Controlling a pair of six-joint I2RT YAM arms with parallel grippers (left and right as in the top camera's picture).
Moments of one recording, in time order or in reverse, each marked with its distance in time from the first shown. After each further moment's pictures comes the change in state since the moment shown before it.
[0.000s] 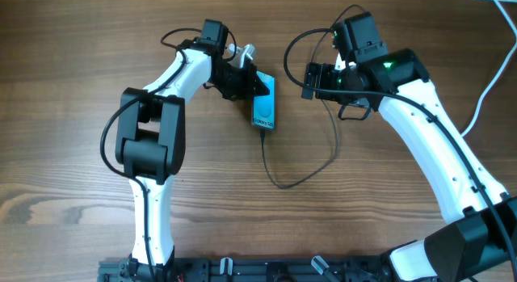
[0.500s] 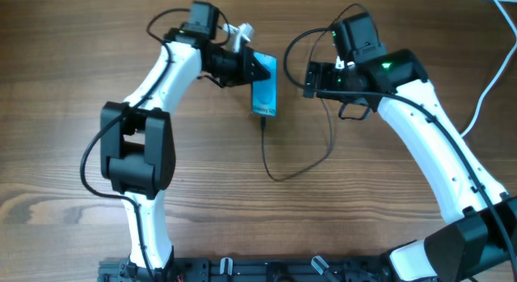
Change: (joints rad) left arm 0.005 -0.146 0.005 -0.021 0.043 0.005; right arm 0.001 0.000 0.000 0.000 0.064 -0.003
